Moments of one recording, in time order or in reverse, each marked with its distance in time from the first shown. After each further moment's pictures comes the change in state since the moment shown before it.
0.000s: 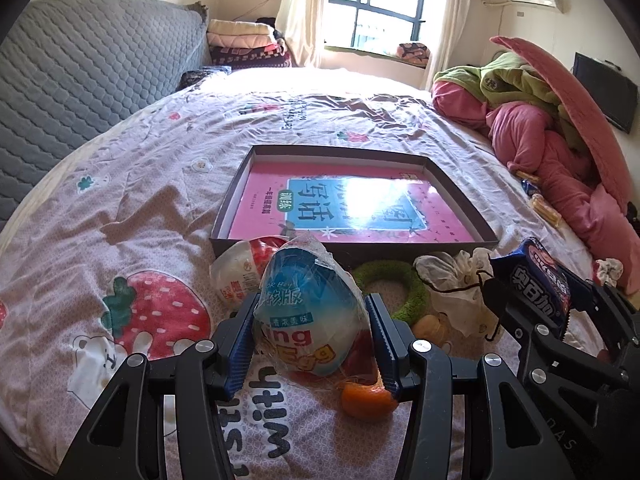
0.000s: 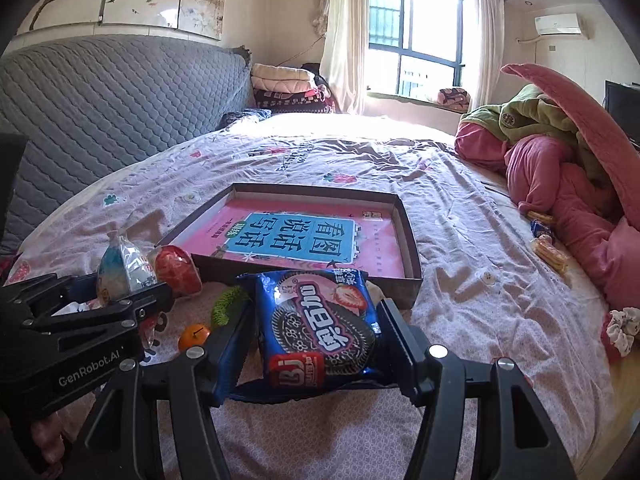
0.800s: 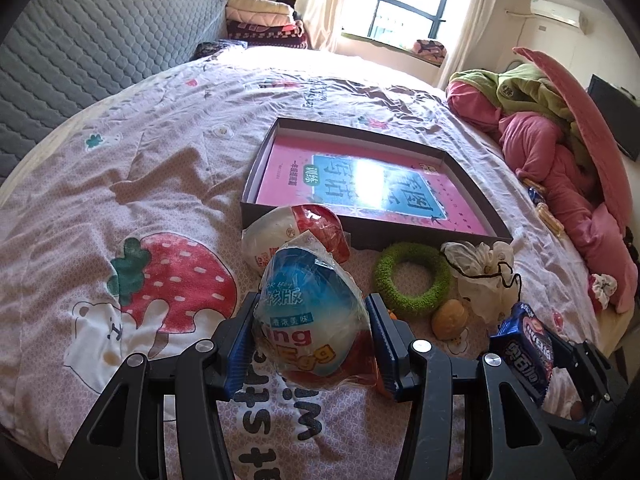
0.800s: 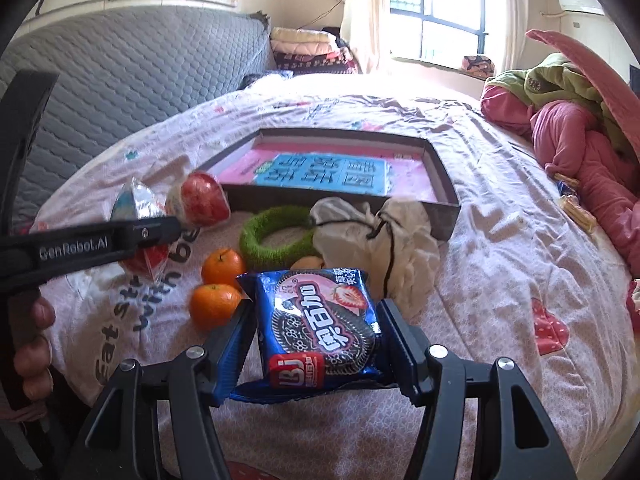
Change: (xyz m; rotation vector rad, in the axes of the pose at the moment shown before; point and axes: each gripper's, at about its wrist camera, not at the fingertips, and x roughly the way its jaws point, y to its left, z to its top) left arm 0.004 0.034 -0.014 -0.087 0.047 -0.018; right arm 0.004 0.014 -0.040 -0.005 0.120 0.091
